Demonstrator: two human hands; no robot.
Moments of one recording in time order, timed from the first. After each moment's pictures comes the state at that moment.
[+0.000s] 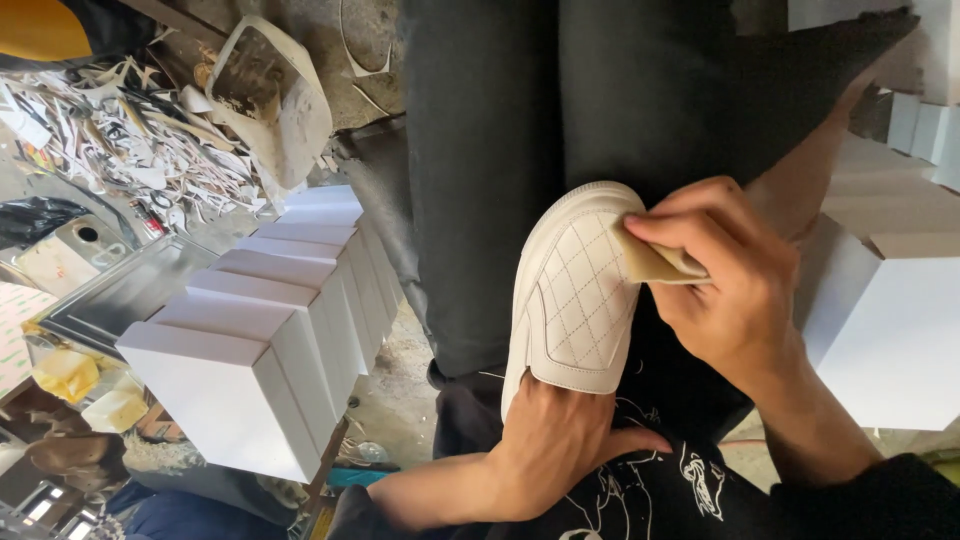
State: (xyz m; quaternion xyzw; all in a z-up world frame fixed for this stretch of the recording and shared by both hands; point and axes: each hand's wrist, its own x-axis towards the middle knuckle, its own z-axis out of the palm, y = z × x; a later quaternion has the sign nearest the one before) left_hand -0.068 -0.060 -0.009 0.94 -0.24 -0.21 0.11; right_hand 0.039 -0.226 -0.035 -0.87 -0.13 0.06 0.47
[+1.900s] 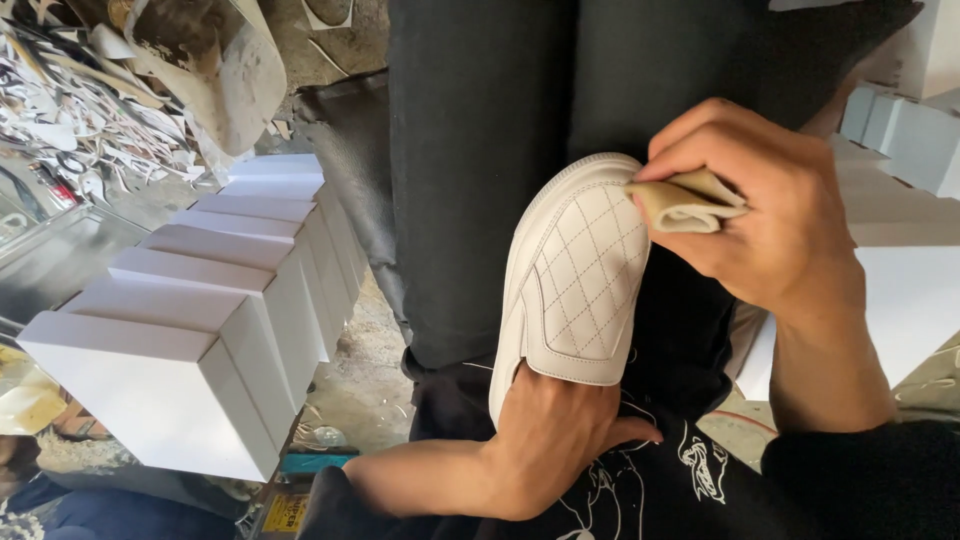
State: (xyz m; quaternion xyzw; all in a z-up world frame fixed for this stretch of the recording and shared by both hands) left_hand -0.080 -0.063 -0.018 0.92 -0.26 -0.25 0.12; right_hand 0.084 -0.235 -0.039 -0.84 -0.19 0.17 0.48
